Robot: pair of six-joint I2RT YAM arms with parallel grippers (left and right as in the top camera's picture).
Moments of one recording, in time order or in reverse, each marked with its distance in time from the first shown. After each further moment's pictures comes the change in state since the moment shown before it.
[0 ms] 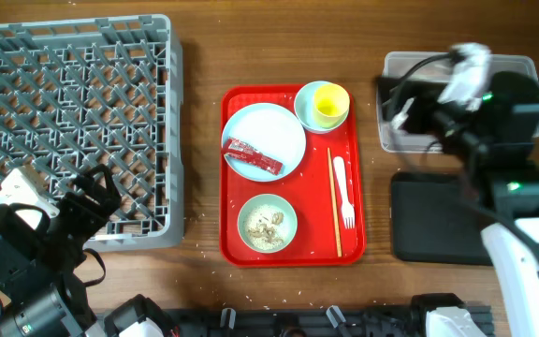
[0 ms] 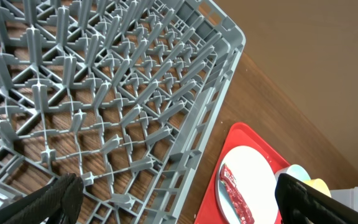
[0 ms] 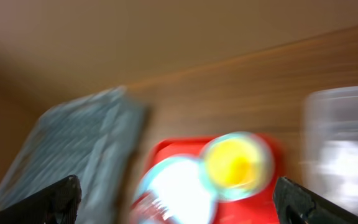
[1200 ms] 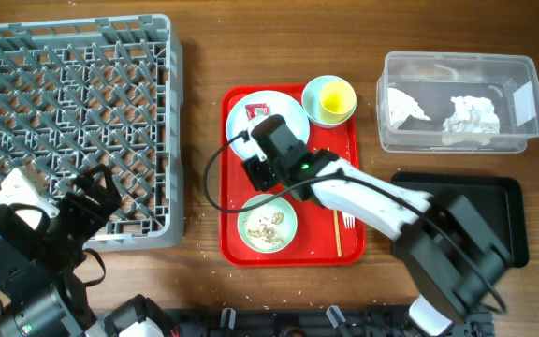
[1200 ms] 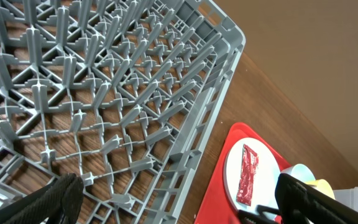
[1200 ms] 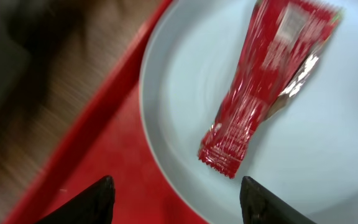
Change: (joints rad) left arm 0.000 0.000 0.000 0.000 0.000 0.000; right arm 0.681 0.689 -0.010 0.225 0.443 -0.220
